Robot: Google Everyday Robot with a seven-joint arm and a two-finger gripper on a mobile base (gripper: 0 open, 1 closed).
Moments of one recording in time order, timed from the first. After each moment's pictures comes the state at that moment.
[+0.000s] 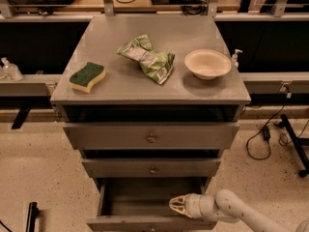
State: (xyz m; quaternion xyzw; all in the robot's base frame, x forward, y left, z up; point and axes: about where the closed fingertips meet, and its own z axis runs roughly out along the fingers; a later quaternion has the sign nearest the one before) arm 0.499 -0.103 0.230 -0.65 0.59 0.20 0.43
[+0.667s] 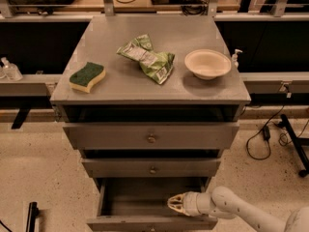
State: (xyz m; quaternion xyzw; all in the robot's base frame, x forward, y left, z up) arm 0.504 -0.098 0.223 -0.65 0.61 0.21 0.40
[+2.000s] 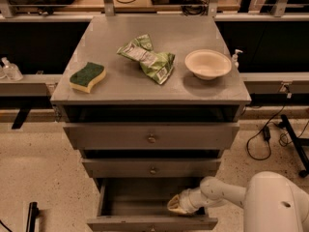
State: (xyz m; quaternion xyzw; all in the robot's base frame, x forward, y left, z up) arm 0.507 -0.096 0.181 -0.64 0.68 0.24 0.26
